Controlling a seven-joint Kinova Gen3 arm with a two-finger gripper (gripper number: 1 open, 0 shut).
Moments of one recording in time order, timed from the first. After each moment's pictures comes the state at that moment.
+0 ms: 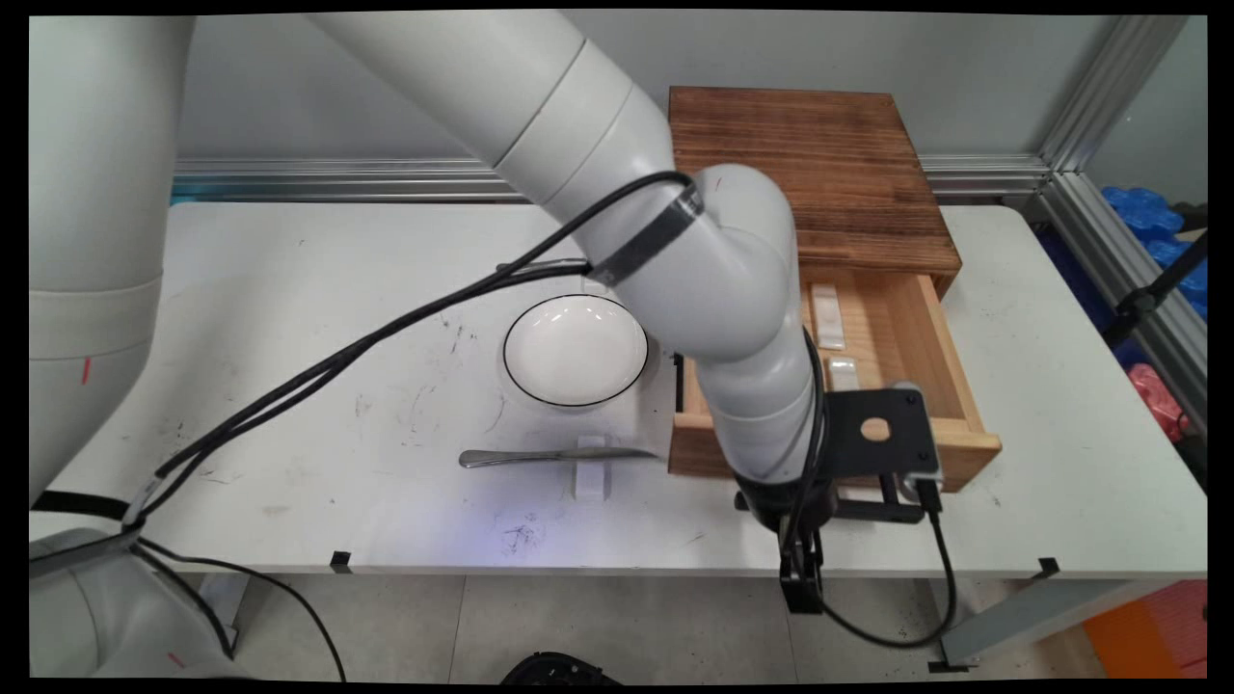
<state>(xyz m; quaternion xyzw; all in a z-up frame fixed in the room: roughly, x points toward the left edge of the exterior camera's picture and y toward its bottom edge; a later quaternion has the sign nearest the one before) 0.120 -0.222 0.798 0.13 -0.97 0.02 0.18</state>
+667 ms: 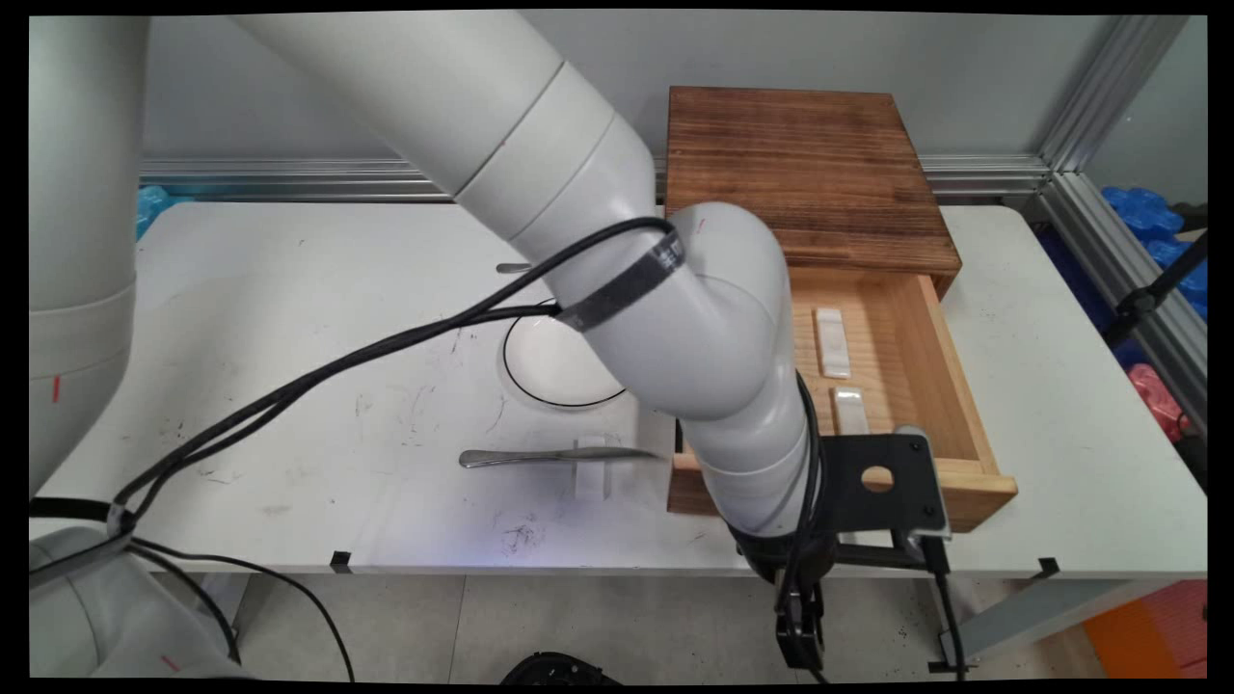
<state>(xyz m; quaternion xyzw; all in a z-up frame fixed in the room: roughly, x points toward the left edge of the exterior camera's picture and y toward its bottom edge) 0.115 -0.182 0.802 0.12 -0.97 0.01 0.19</state>
